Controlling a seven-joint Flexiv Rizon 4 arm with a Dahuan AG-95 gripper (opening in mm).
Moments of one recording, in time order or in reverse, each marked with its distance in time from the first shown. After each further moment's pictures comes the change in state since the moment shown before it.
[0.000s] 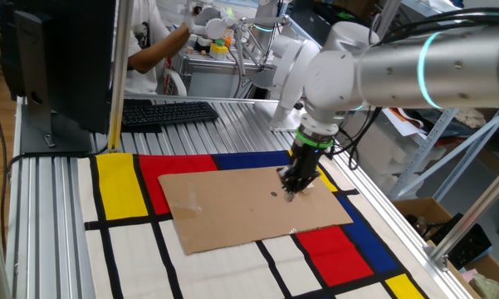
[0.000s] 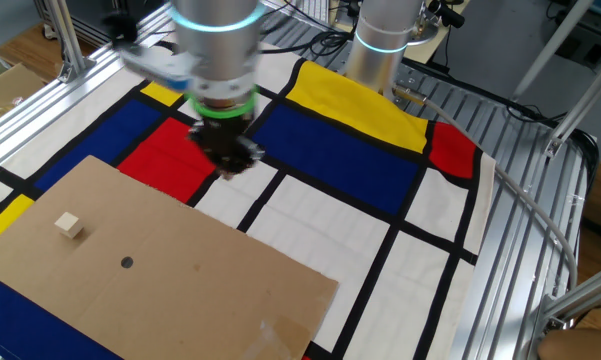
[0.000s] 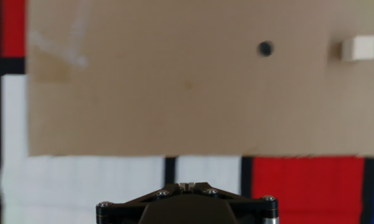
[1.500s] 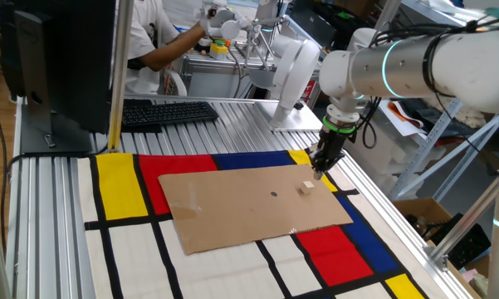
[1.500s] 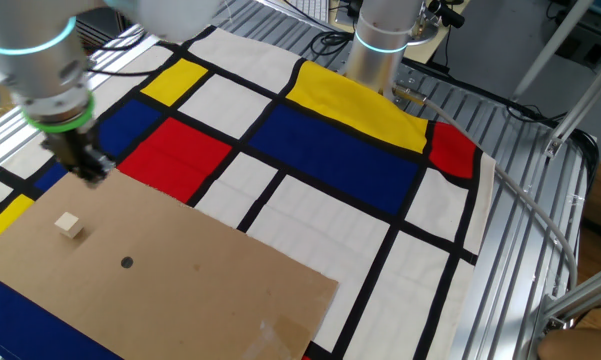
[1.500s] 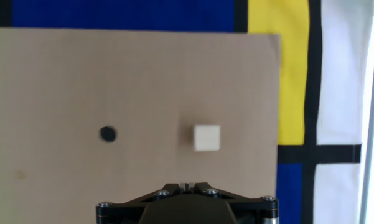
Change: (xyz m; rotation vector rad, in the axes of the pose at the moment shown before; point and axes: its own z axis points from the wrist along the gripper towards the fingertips) arm -0.104 -0.196 0.034 0.064 -0.002 0.010
